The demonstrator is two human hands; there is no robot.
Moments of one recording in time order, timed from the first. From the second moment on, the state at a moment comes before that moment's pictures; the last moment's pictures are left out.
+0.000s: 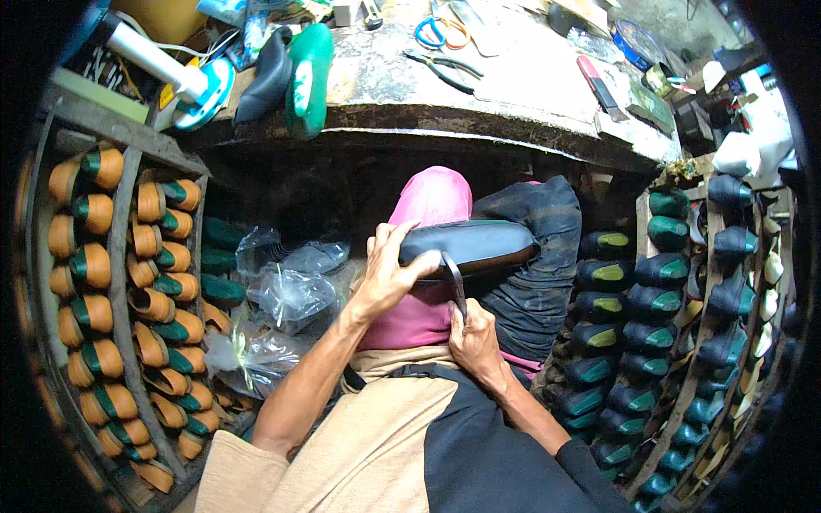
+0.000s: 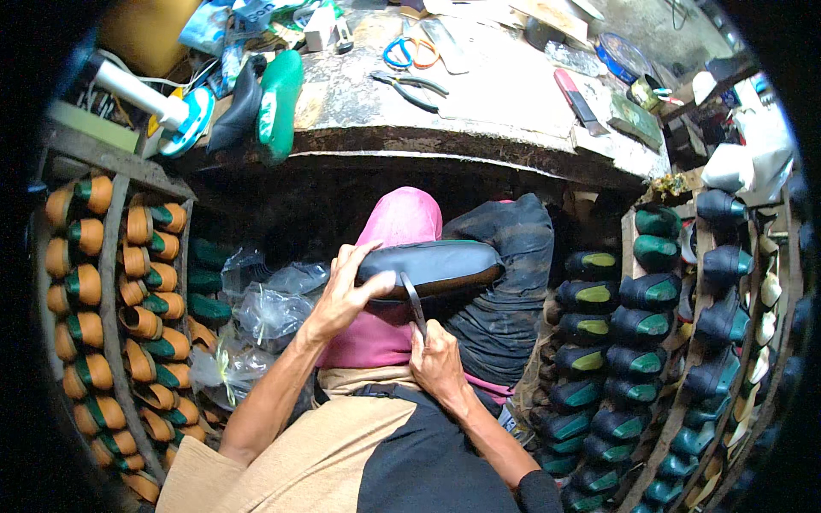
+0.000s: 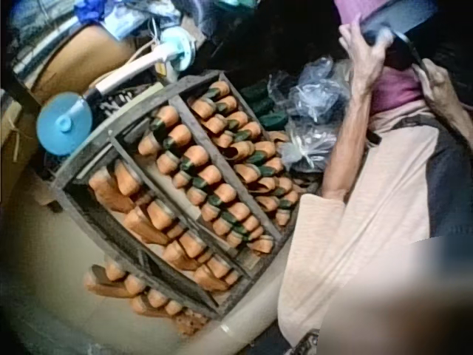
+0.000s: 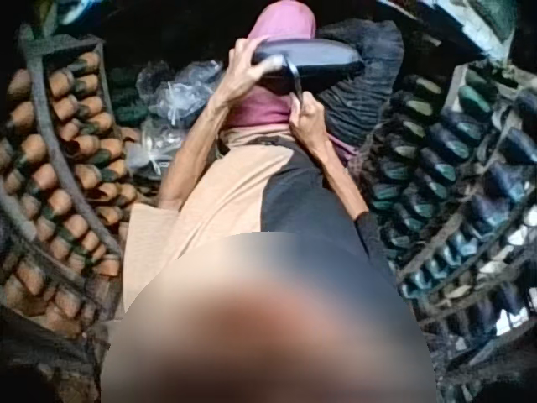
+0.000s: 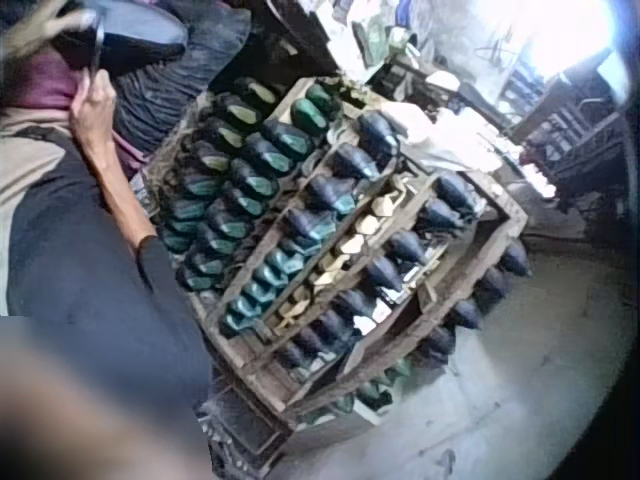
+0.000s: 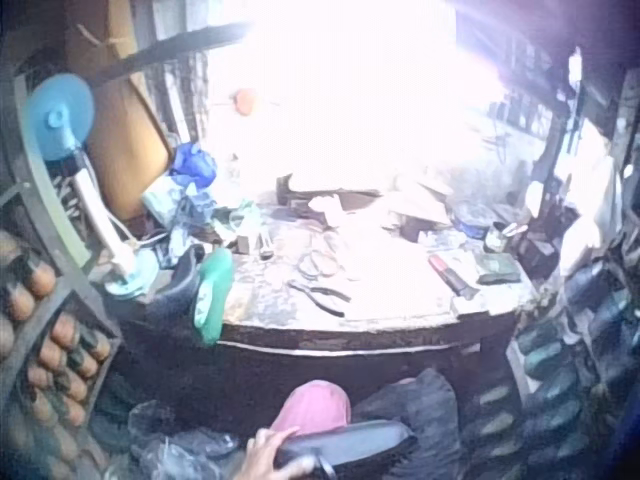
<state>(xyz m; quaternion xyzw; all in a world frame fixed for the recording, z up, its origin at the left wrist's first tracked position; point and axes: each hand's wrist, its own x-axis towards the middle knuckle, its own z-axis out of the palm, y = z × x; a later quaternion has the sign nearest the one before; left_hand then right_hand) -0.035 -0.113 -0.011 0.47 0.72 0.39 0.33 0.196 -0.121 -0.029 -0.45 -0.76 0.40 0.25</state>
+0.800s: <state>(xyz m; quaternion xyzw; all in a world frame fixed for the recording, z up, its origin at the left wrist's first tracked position) -0.021 -0.110 -0.034 0.51 0.75 0.37 0.20 0.174 -0.076 0.010 -0.48 -0.79 0.35 0.17</state>
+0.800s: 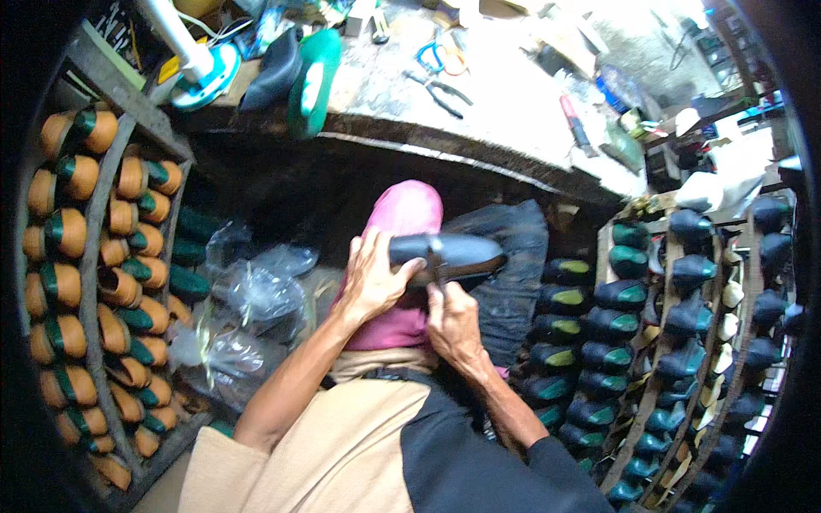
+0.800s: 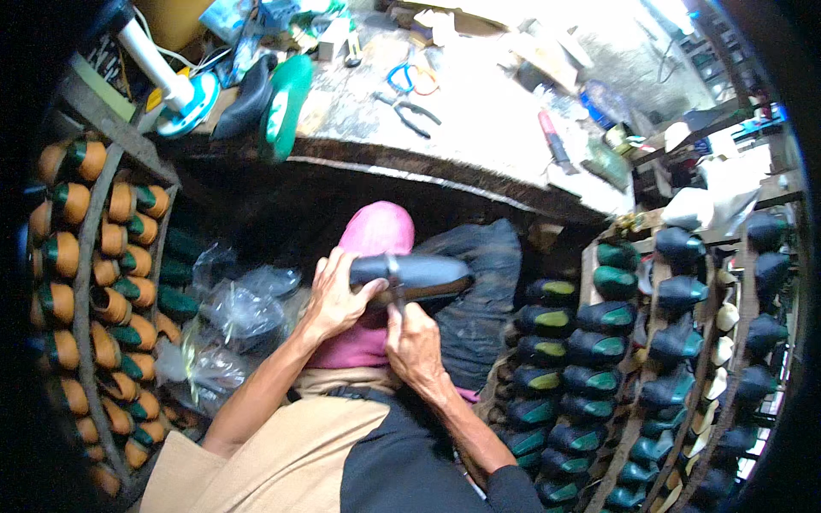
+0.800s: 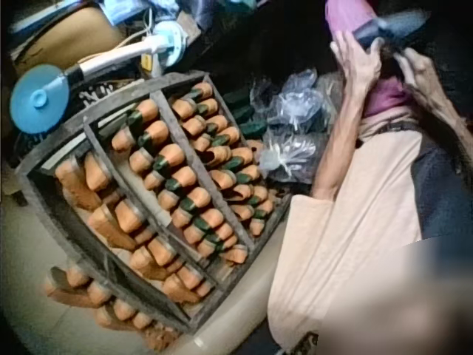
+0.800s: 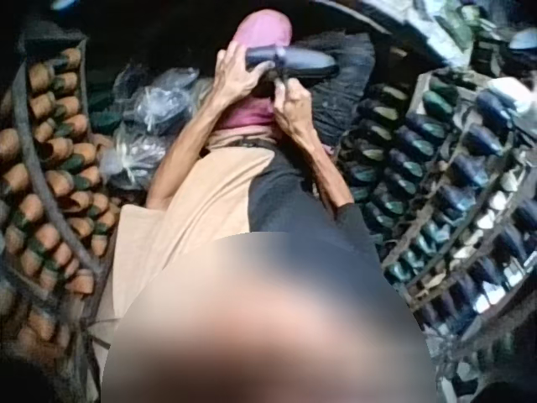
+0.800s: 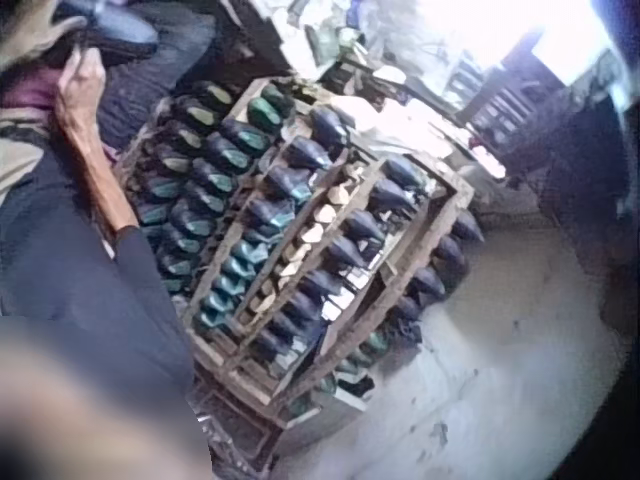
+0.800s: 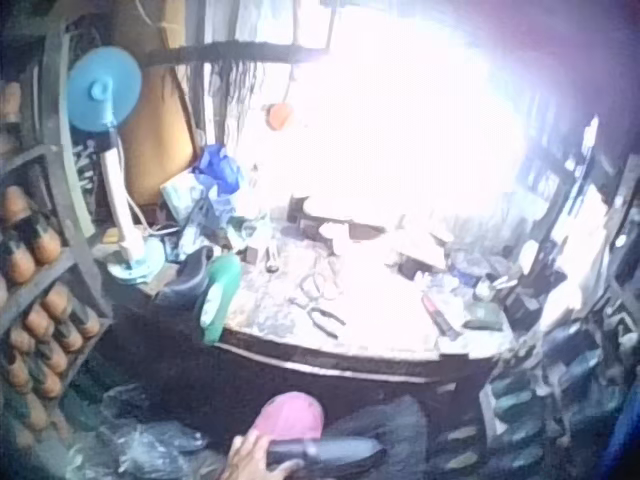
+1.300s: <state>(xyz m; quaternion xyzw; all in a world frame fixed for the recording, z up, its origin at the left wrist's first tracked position) -0.023 -0.100 -0.032 0.49 0.78 0.33 0.22 0.139 0.253 0.021 -0.51 -0.77 0.27 0.27</state>
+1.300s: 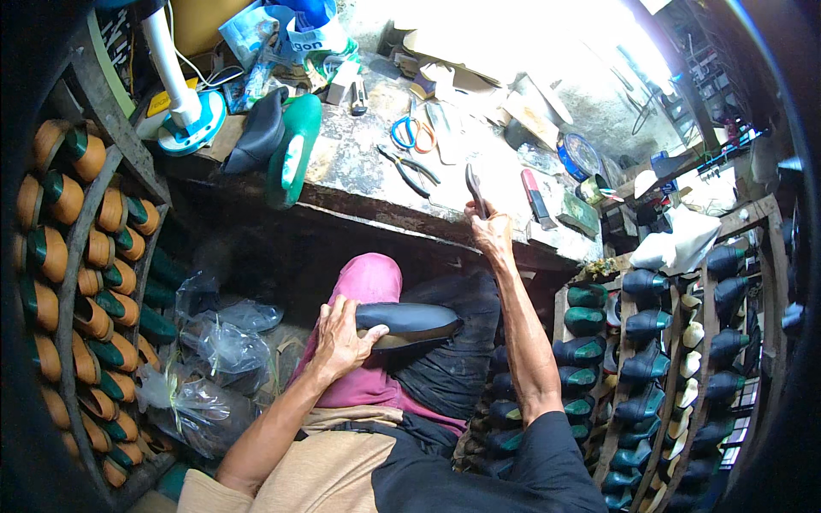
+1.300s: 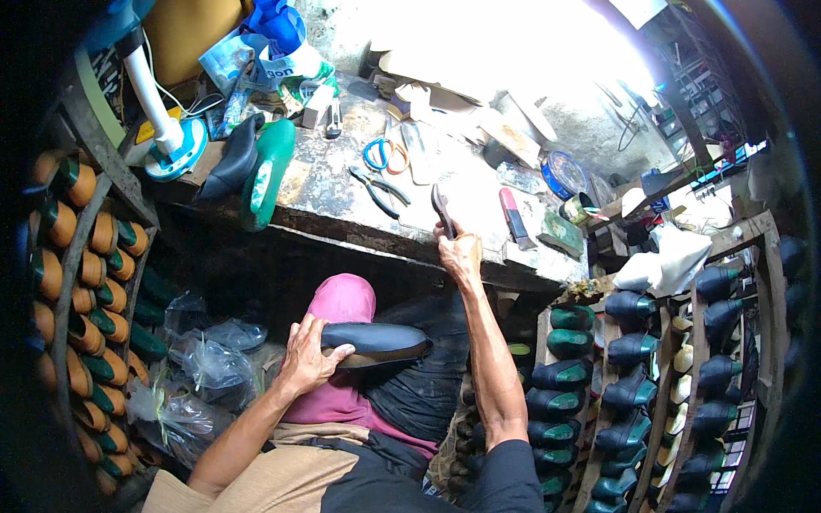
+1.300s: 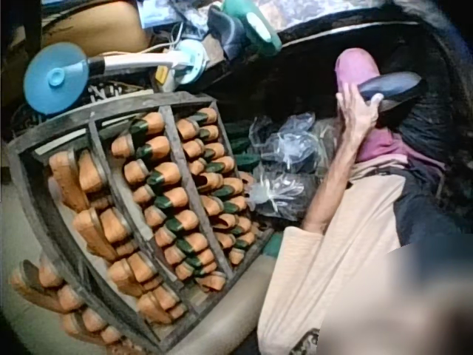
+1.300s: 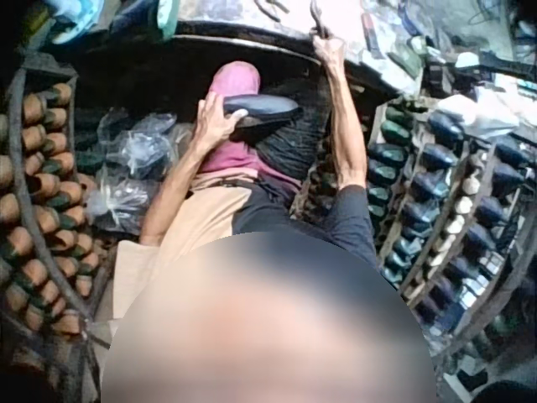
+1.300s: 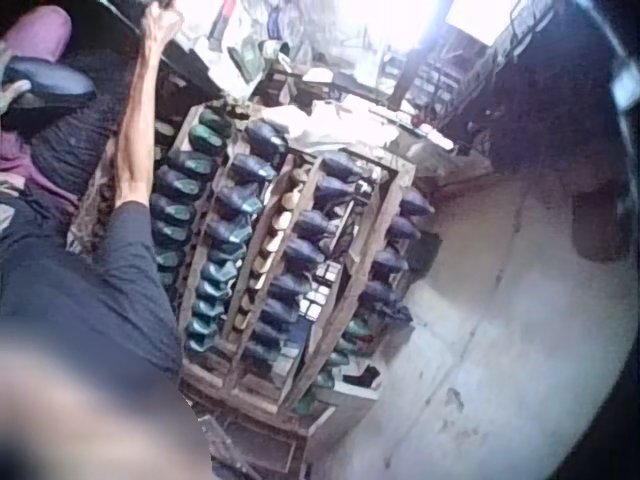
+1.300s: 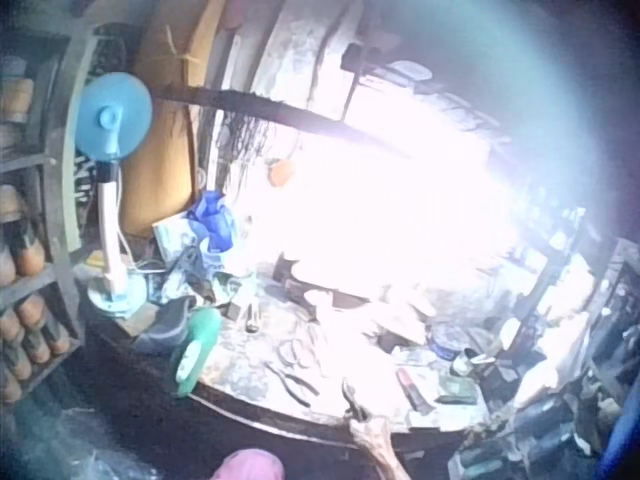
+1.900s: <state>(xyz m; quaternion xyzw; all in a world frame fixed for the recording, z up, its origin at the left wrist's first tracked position) -0.014 -0.097 -0.039 0.49 0.77 0.32 0.25 0.122 0.171 0.034 -0.45 -0.81 0.35 0.12</state>
